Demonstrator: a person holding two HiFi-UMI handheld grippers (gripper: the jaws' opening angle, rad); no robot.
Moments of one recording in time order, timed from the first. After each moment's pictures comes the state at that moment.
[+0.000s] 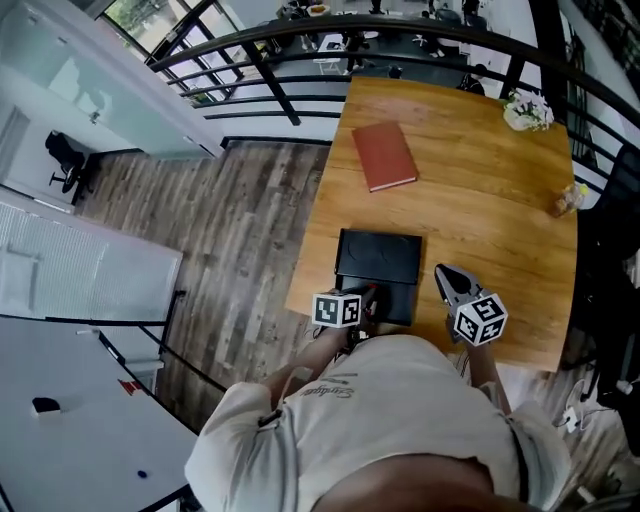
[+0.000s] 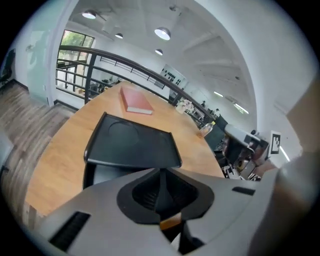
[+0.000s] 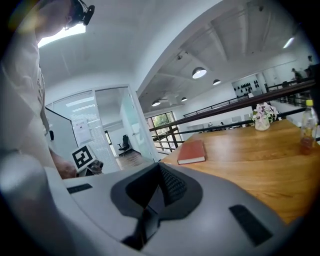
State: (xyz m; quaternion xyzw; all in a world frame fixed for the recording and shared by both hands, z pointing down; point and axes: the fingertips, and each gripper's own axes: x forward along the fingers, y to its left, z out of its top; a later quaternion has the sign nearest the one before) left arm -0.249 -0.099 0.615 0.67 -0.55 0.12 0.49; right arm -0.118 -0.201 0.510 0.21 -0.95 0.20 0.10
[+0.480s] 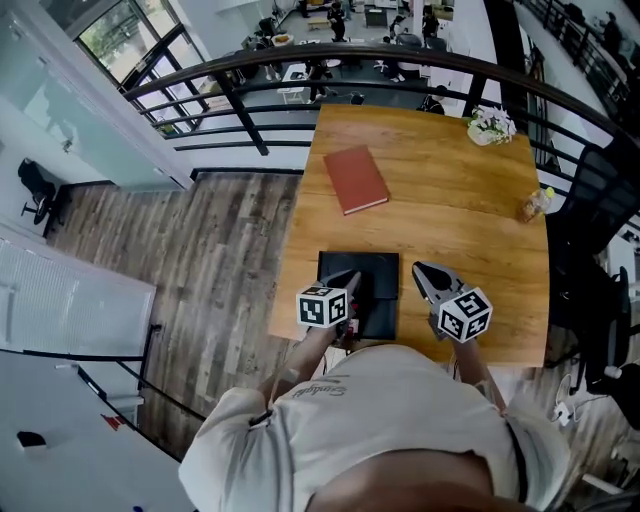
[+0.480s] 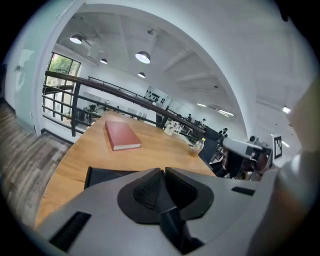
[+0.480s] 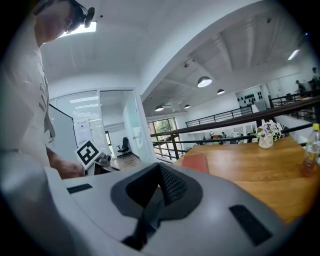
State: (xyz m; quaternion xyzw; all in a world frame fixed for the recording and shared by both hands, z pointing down) left arm -0.268 -0.176 0.538 0.74 -0.56 0.08 0.36; right arm -0.138 -0.217 0.454 0.21 -0.96 0.14 0.08
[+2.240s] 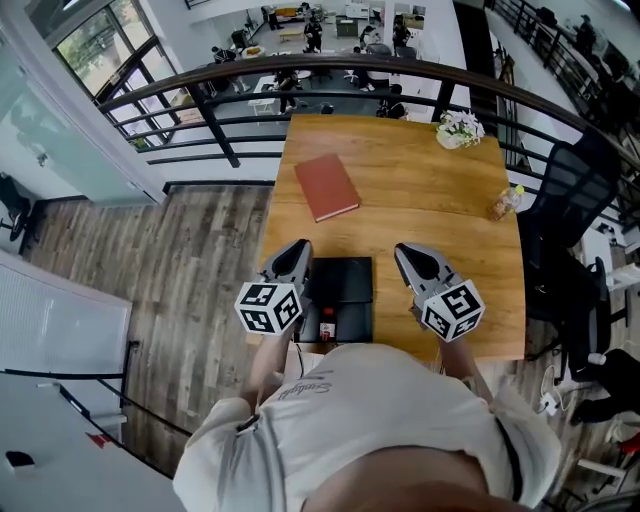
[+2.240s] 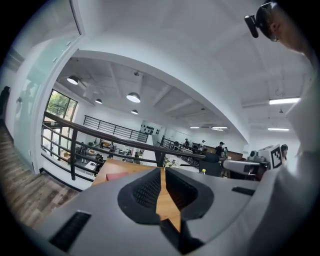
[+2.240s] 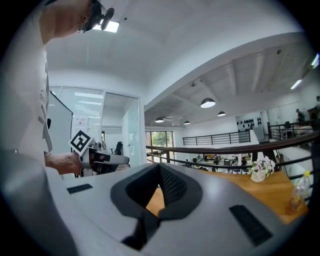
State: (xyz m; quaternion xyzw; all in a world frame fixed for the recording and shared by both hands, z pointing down) left arm -0.316 -0.190 0.373 0.76 -0.62 -0.02 0.18; right arm -0.135 -0.221 0.348 0.25 -0.97 0.04 0.03
